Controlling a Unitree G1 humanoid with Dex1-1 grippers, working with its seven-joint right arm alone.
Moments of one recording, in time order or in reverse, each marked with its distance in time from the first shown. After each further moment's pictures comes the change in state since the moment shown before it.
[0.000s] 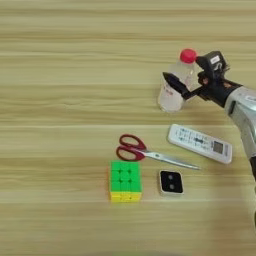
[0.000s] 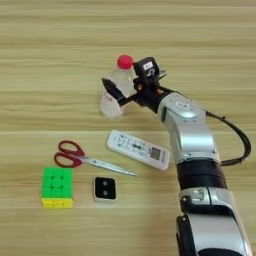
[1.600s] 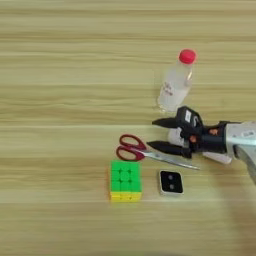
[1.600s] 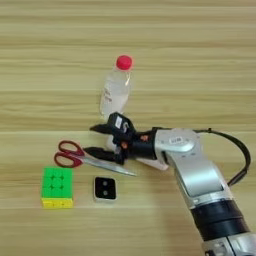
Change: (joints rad) arm 0.254 -0.121 0.192 -0.350 -0.001 0.031 0.430
